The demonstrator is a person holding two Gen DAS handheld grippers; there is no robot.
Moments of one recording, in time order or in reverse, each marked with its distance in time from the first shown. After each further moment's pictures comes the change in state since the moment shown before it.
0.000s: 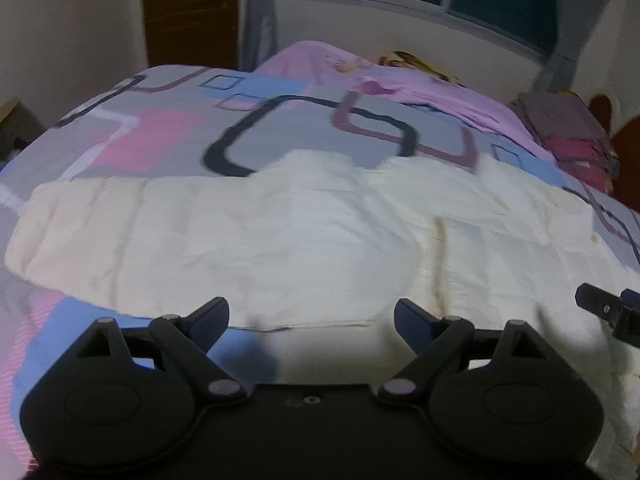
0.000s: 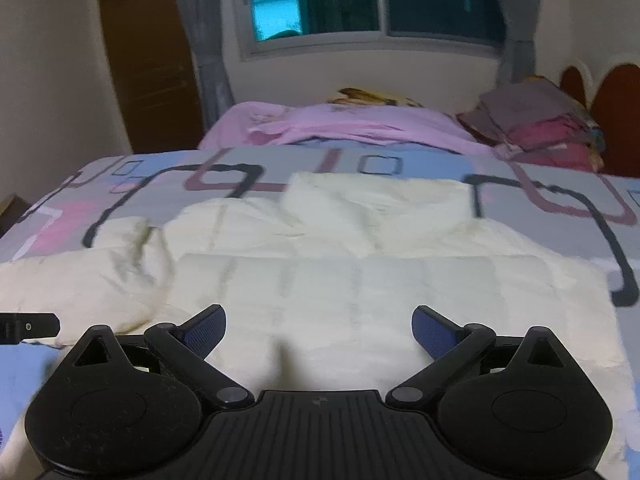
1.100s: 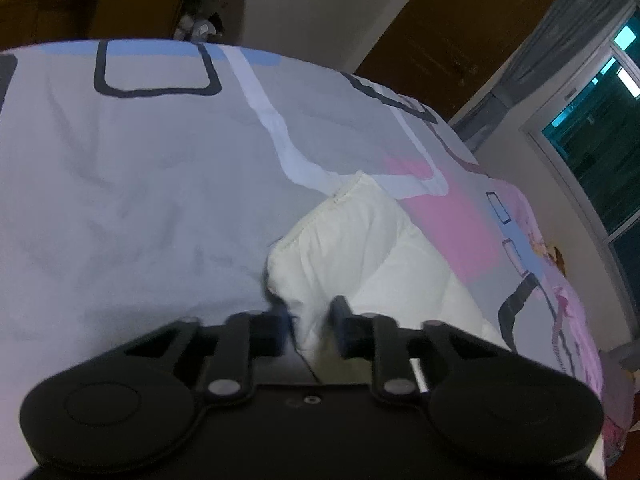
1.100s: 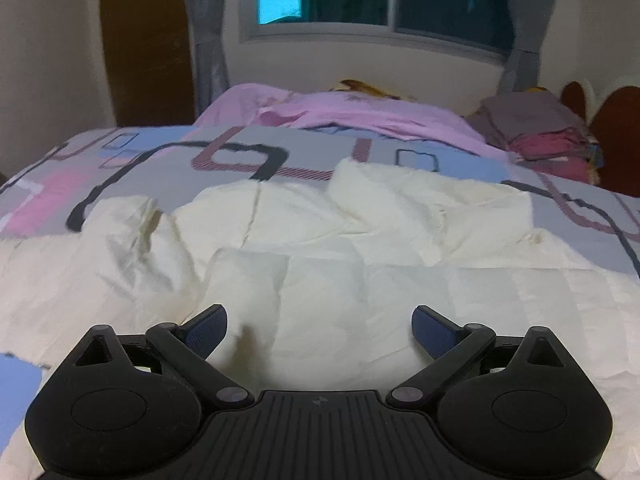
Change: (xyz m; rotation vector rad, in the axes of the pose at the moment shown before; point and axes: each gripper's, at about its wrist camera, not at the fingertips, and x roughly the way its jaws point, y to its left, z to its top) left arm 0.052 0.284 -0.013 -0.773 -0.149 0.108; right arm 0.063 0.055 0.001 -0.032 0.024 -0.114
